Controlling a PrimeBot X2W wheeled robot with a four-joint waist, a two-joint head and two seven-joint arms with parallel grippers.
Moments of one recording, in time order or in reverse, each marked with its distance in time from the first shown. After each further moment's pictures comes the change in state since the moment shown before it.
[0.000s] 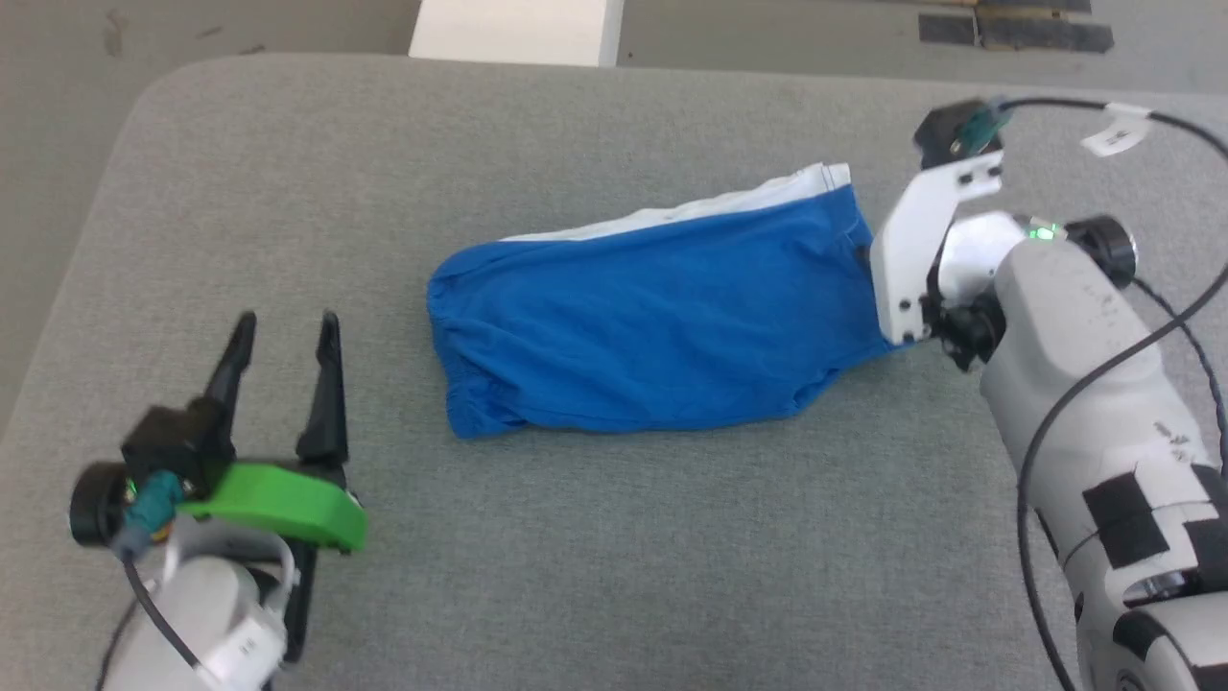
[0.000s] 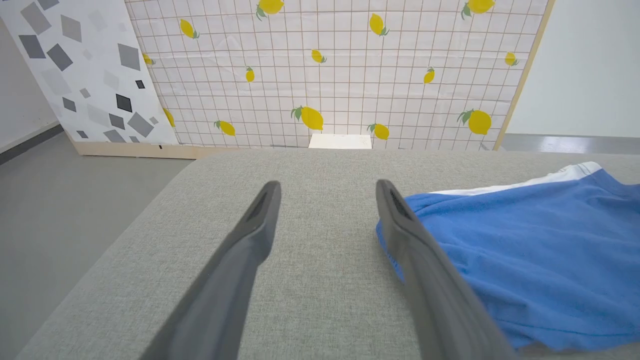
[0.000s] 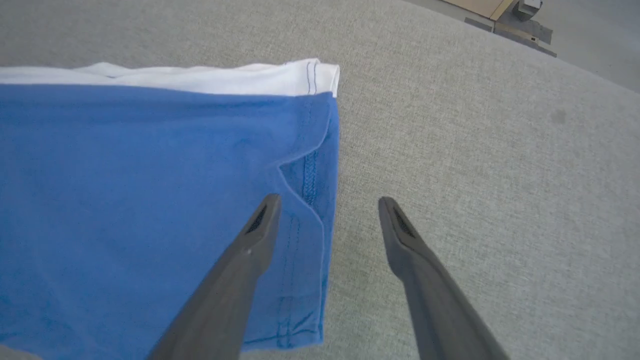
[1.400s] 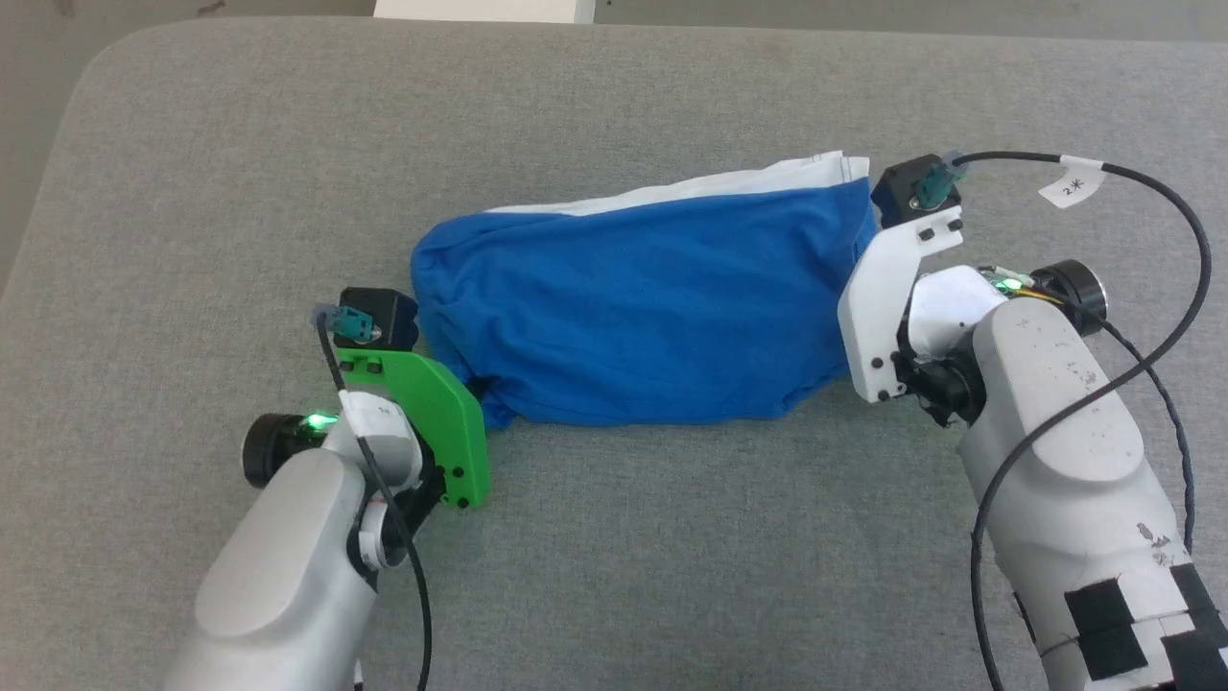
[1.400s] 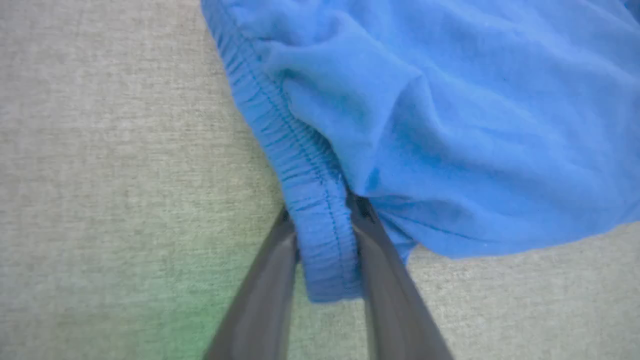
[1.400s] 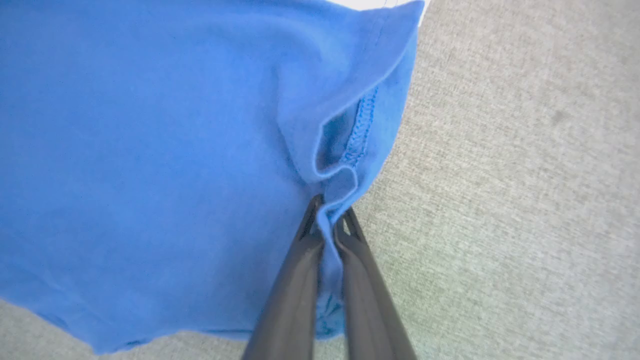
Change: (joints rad) left arm -0.261 -0.101 -0.197 0.234 -0.172 -0.008 0.723; right arm 0.244 0.018 0.046 -0.428 0.024 0.000 0.260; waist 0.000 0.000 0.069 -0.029
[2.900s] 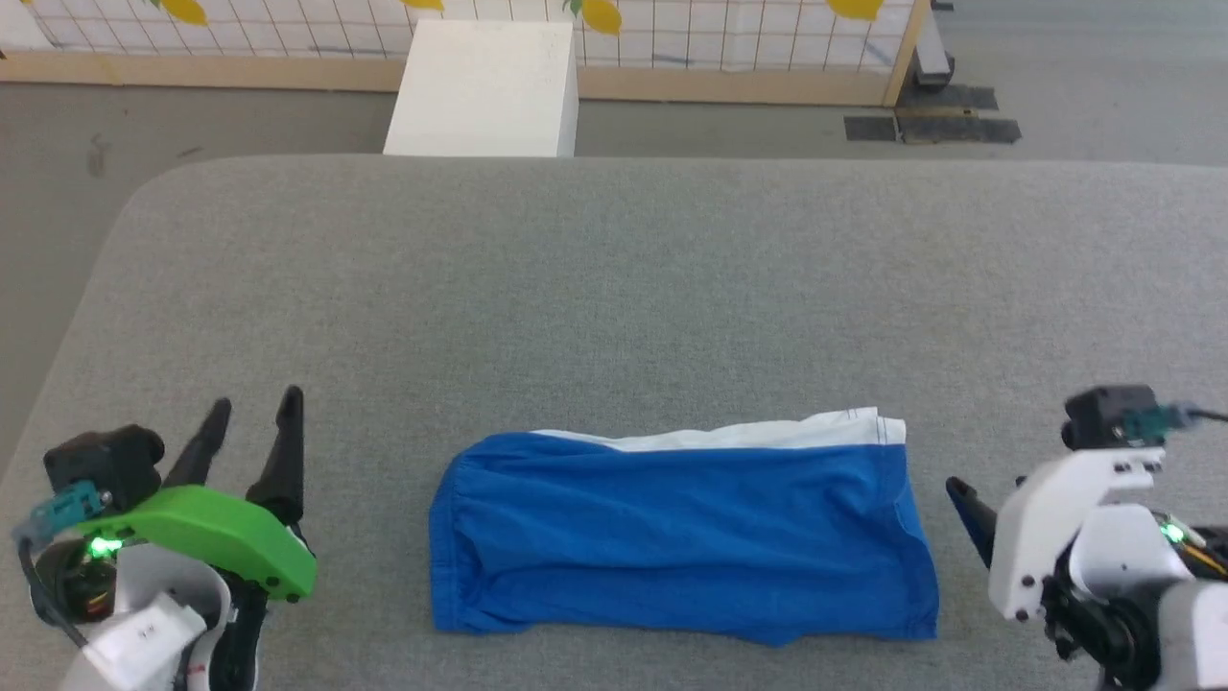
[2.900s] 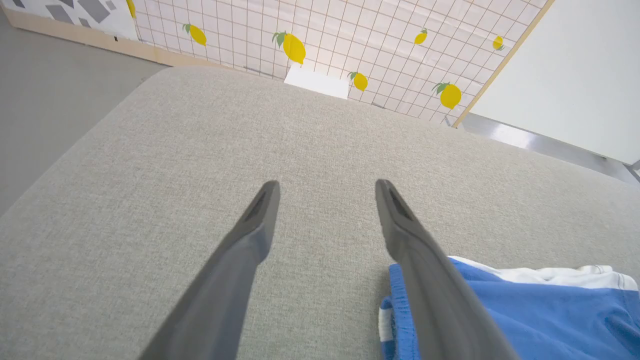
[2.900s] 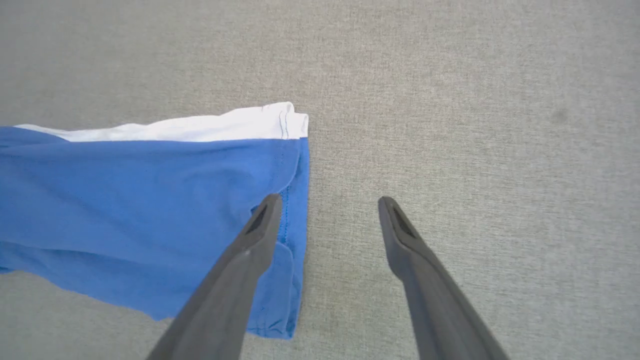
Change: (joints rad) left arm 0.411 0.144 0.298 -0.407 -0.068 0.028 -0.366; right arm 0.674 -0.001 -0.243 -0.759 0.137 0.000 0.119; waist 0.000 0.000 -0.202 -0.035
